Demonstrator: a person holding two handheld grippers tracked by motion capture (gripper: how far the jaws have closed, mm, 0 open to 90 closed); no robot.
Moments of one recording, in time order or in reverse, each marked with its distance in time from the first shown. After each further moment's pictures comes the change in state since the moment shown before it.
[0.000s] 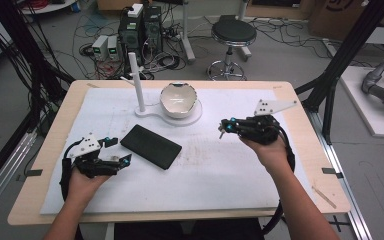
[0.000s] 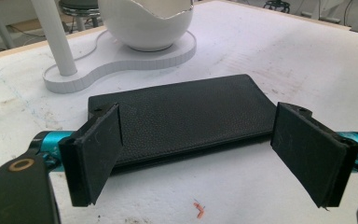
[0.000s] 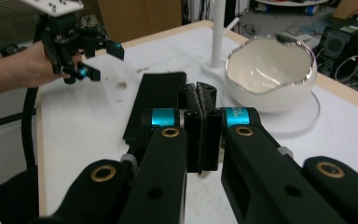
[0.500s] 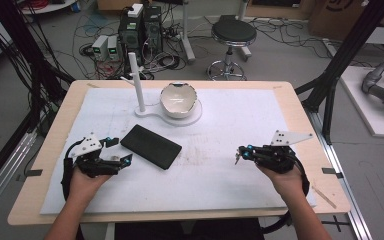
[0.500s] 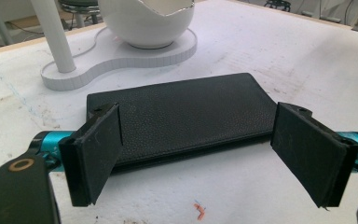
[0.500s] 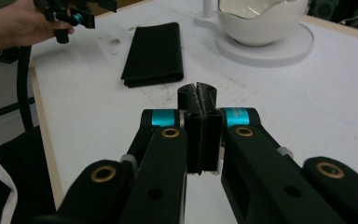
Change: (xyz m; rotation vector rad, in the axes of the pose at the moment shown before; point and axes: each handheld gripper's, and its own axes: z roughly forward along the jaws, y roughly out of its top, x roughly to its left) left arm 0.001 -0.001 0.004 0.004 0.001 -0.011; right arm 0.015 -0.082 -0.037 0.050 -0.055 0.062
